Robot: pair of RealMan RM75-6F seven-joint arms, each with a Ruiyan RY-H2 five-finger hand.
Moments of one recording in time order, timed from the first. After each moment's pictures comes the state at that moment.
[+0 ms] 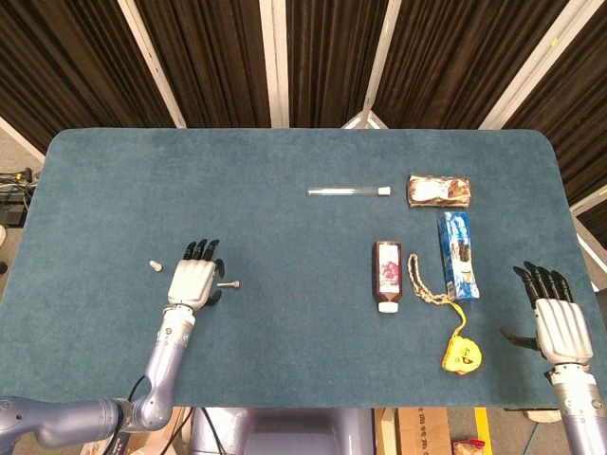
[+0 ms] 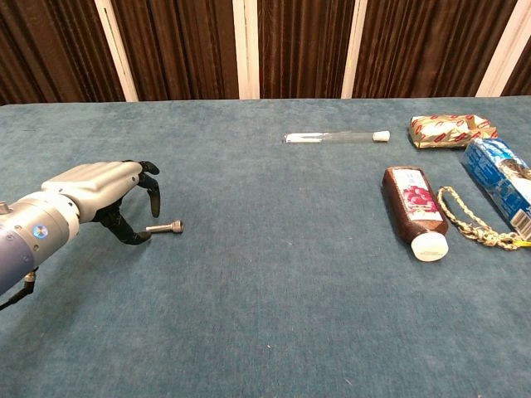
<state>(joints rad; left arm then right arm) -0.67 -1.80 -0.17 -1.43 0.86 1.21 0.68 0.14 -1.19 0.10 -1.50 -1.38 1.34 0.06</state>
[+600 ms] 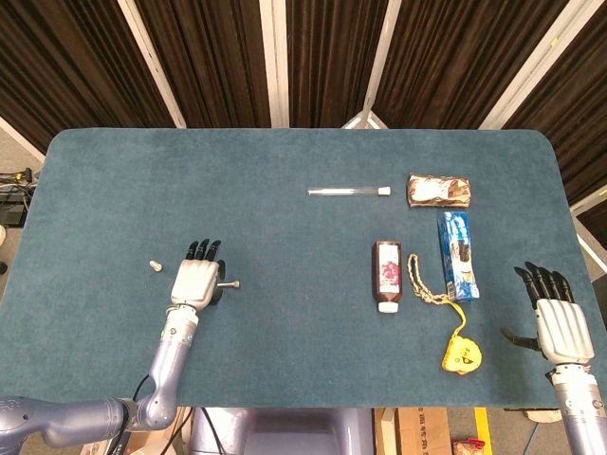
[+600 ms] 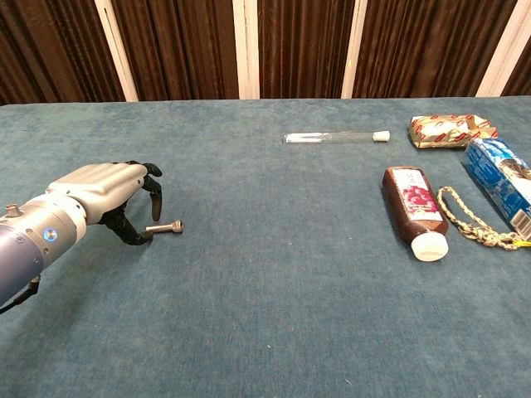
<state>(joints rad) -0.67 -1.82 -0.18 -1.40 0.86 1.21 0.73 0.14 -1.19 0.10 -1.50 -1.38 1.34 0.06</state>
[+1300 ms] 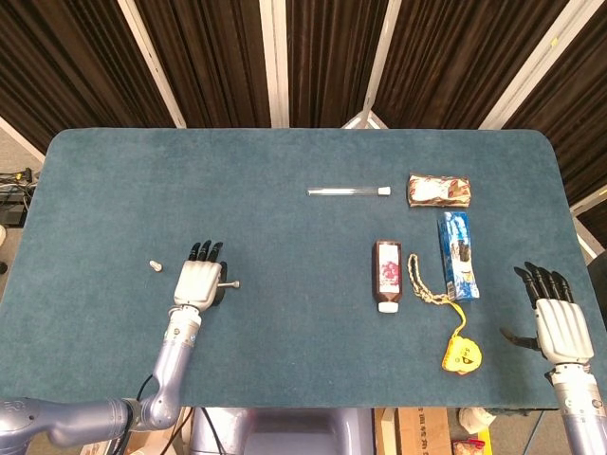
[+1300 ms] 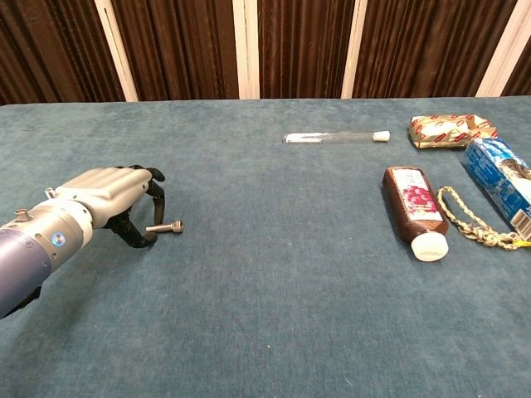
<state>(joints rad) -0.67 -1.85 -0.19 -1.37 0.87 1.20 0.75 0.15 -1.20 0.10 -1.50 -1.37 1.33 0.06</state>
